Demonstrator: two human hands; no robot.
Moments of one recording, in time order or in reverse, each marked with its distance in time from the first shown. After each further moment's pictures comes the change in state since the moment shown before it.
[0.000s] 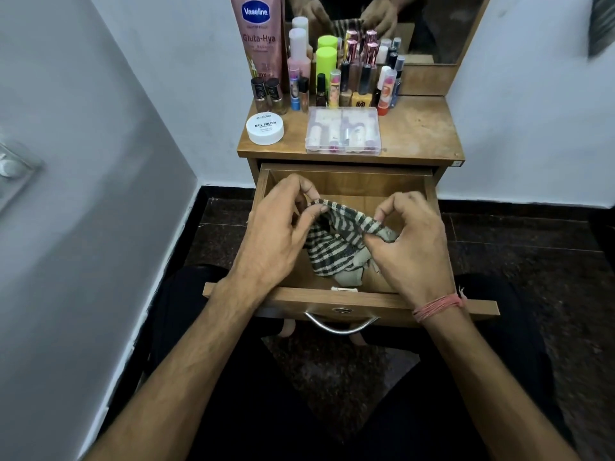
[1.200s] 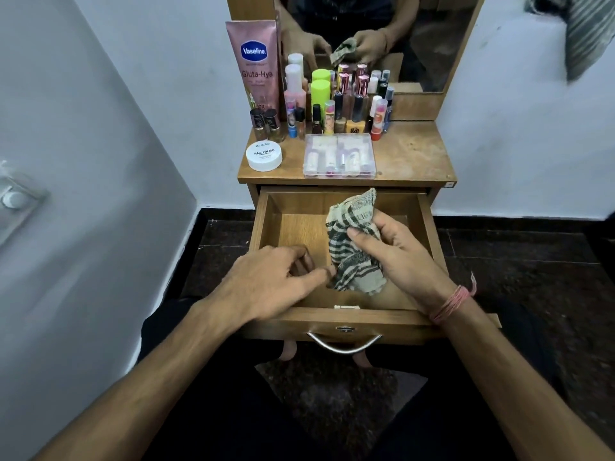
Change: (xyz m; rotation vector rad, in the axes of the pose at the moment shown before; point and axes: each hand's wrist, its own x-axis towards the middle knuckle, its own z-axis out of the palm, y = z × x) left_hand -0.005 0.006 -0.027 0.381 -0.546 -0.237; right_hand 0.023 -0.005 -0.001 0.766 -0.494 0.256
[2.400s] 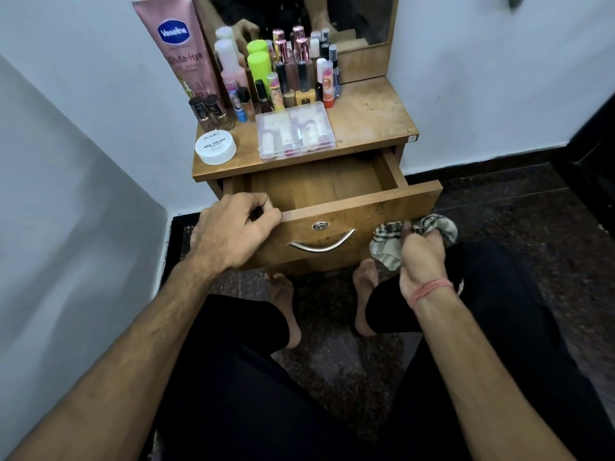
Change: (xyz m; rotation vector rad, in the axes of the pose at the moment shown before) left_hand 0.071 -0.028 -0.013 -0.022 0.210 0.125; right_hand -0.004 0.089 -0.024 0.546 1.084 0.196
